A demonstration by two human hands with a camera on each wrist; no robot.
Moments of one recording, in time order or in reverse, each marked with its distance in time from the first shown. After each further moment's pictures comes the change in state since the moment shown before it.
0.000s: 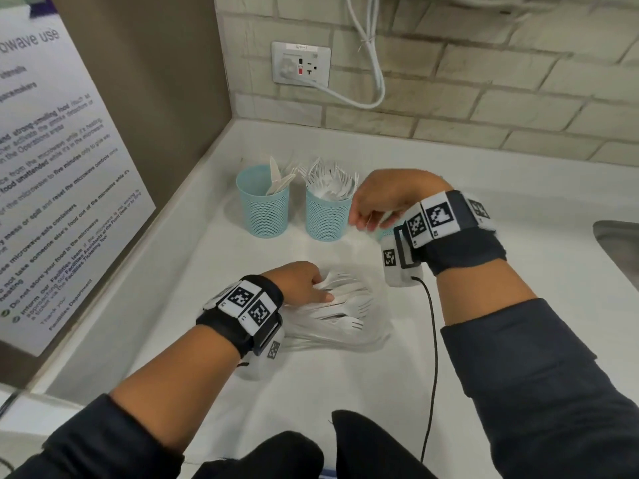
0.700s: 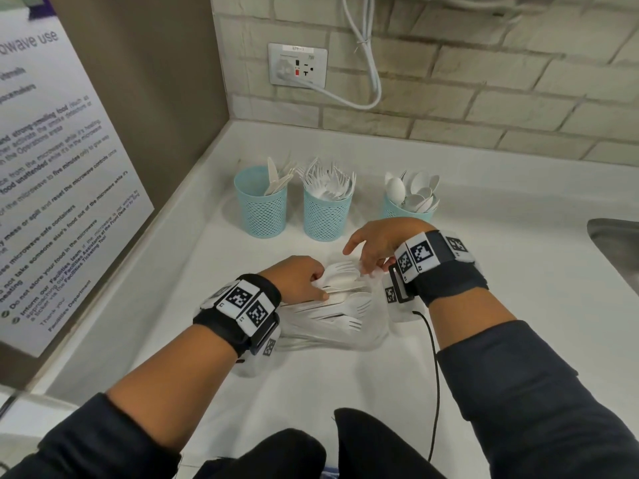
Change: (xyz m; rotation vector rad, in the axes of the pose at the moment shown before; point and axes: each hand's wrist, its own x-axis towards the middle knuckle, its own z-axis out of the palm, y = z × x) left_hand 0.001 -0.002 -0.002 0.046 0.106 0.119; right_hand 0.023 0.037 0.046 -0.108 -0.179 0.055
